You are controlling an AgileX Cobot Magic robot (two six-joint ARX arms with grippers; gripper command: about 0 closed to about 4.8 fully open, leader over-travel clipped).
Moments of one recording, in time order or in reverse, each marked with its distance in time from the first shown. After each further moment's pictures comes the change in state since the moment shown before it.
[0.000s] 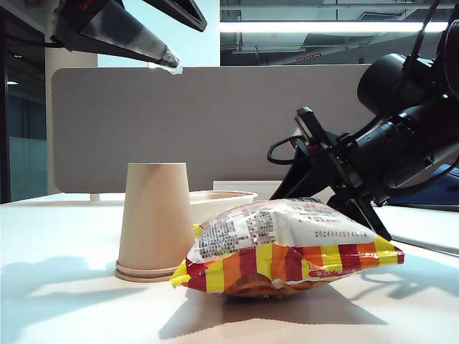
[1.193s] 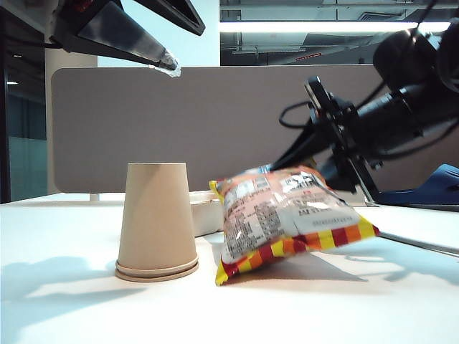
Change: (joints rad) left arm 0.000 0.000 0.000 -0.012 -0.005 0.019; right arm -0.089 0.002 0.094 0.175 -0.023 0.136
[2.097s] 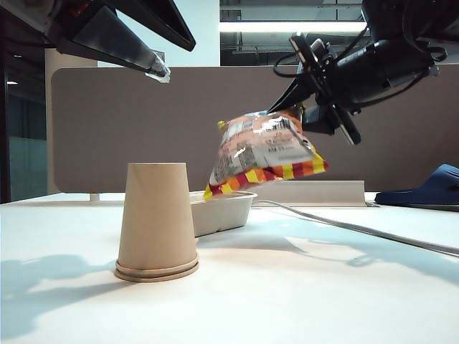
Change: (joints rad) left arm 0.000 0.000 0.000 0.000 -0.106 0.034; right arm 0.000 0.001 0.204 0.039 0.157 0.092
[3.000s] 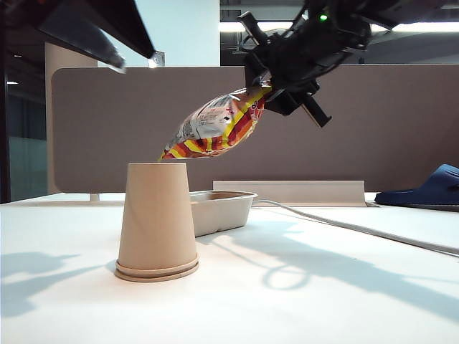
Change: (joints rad) left arm 0.000 -0.072 0.000 -0.029 -0.320 0.061; right arm 0.284 0.003 0.000 0.198 0.778 0.320
